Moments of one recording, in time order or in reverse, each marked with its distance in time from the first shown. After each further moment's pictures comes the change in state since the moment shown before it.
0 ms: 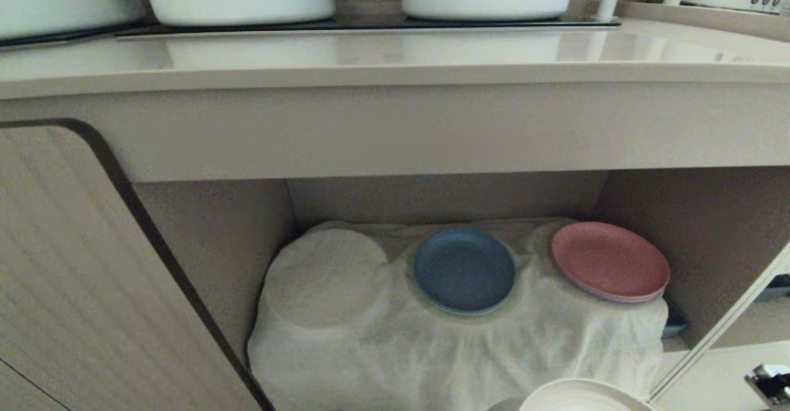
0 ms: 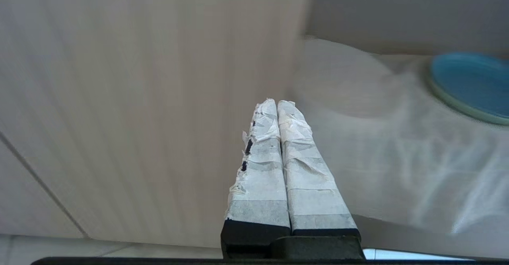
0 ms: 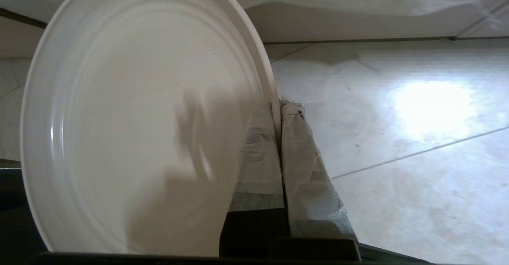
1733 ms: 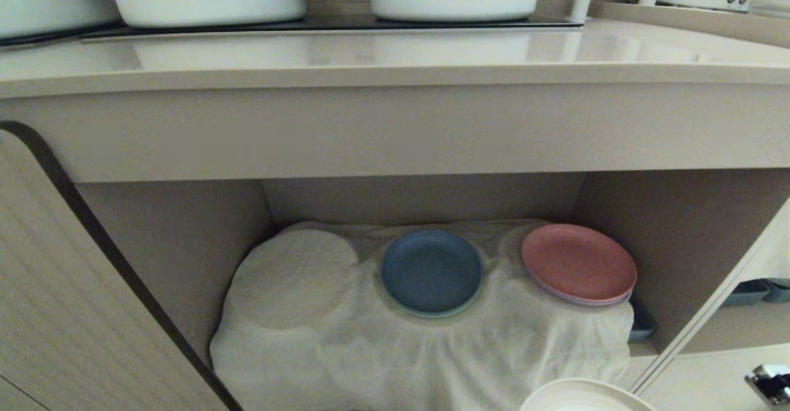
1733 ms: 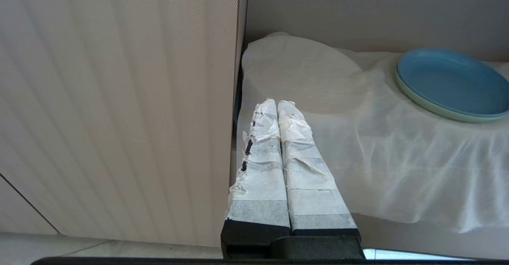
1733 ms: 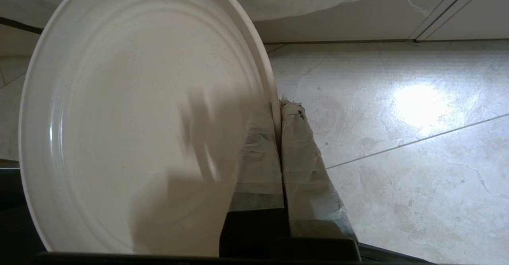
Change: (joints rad) left arm 0.000 0.000 0.000 0.000 0.000 0.000; right arm 0.000 0.001 0.000 0.001 -0.001 -0.001
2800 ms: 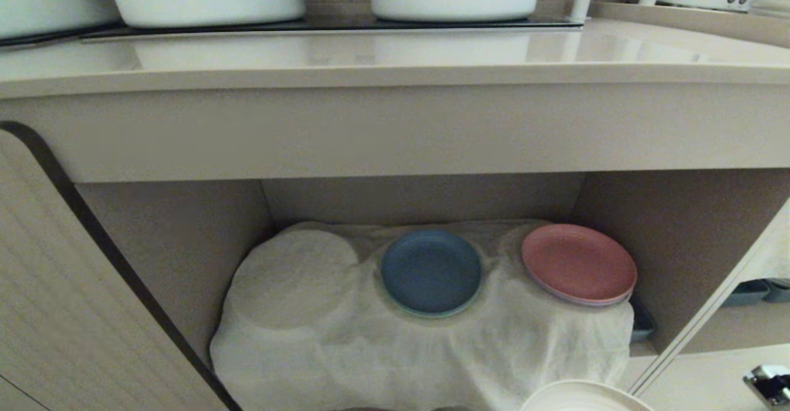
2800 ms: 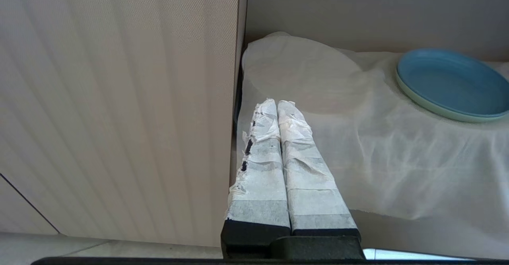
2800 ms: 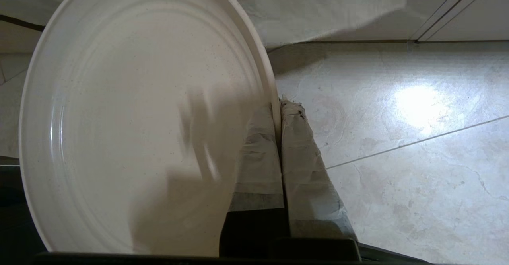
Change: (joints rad) left arm 0.000 0.000 0.000 0.001 0.000 0.000; right arm 0.010 0.001 0.000 0.000 -0.001 -0.002
